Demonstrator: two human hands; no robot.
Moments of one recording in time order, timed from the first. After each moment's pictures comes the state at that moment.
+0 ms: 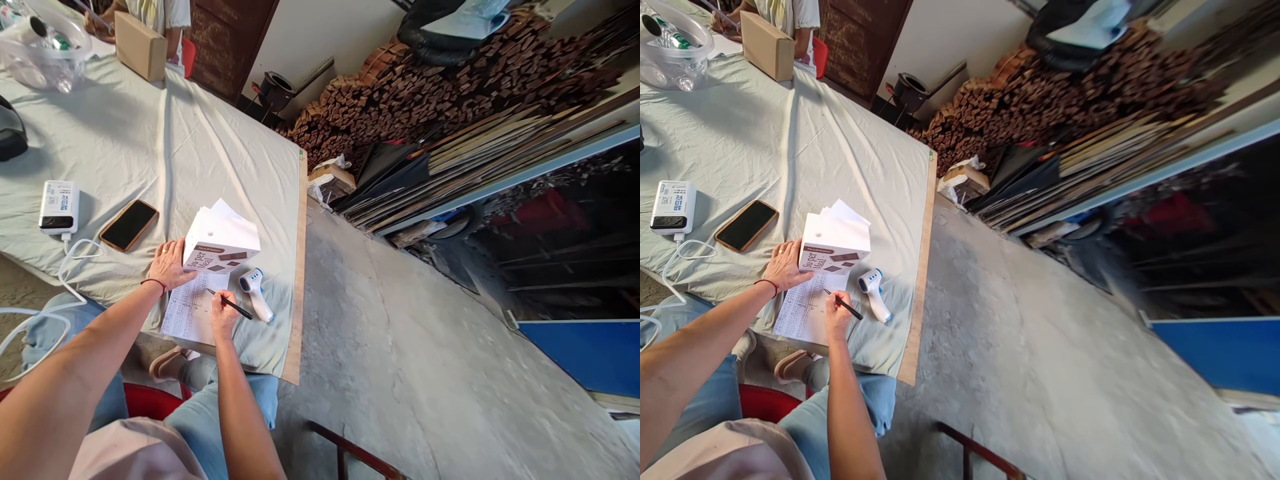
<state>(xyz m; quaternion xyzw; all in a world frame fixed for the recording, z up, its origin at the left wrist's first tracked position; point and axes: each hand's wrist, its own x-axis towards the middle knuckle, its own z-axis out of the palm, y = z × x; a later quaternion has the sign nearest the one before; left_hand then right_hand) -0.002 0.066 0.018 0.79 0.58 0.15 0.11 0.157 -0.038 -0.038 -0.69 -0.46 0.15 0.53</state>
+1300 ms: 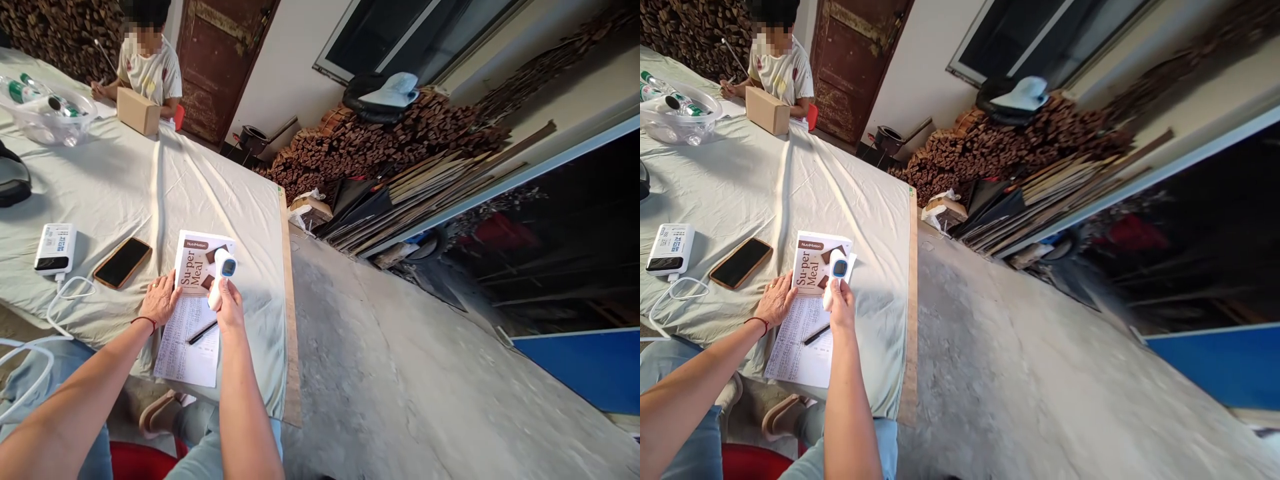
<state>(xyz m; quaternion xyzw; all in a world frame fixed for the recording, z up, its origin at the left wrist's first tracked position) -0.014 0.070 0.008 0.77 0.59 0.21 0.14 0.153 0.051 0.059 -0.50 -0.31 0.48 0.65</state>
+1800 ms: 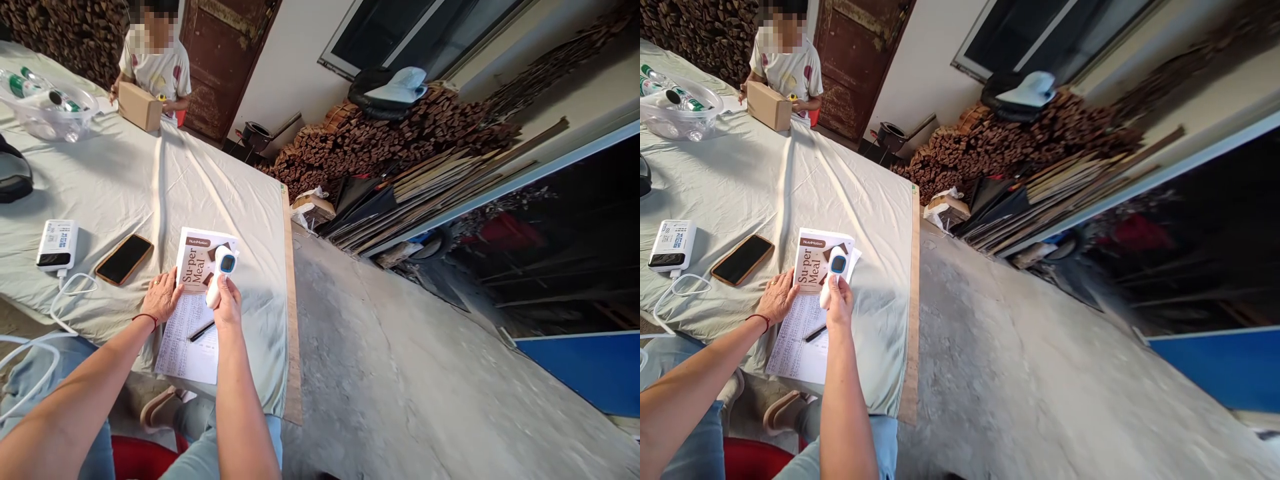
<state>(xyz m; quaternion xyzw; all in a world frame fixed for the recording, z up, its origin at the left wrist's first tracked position) -0.013 0.071 0.007 0.76 0.59 0.20 0.15 0.145 0.052 0.060 -0.48 -0.31 0.49 0.65</state>
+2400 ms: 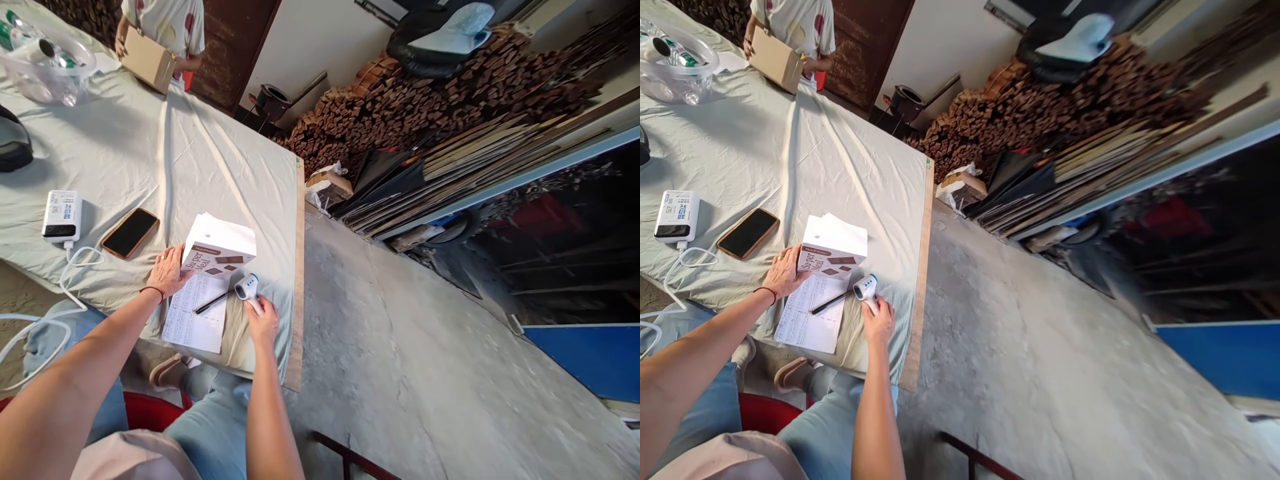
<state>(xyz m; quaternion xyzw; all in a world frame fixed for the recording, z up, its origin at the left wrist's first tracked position) -0.009 0.067 0.016 0.78 0.58 0.17 0.15 0.256 -0.041 -0.024 -0.78 -0.47 0.05 0.40</state>
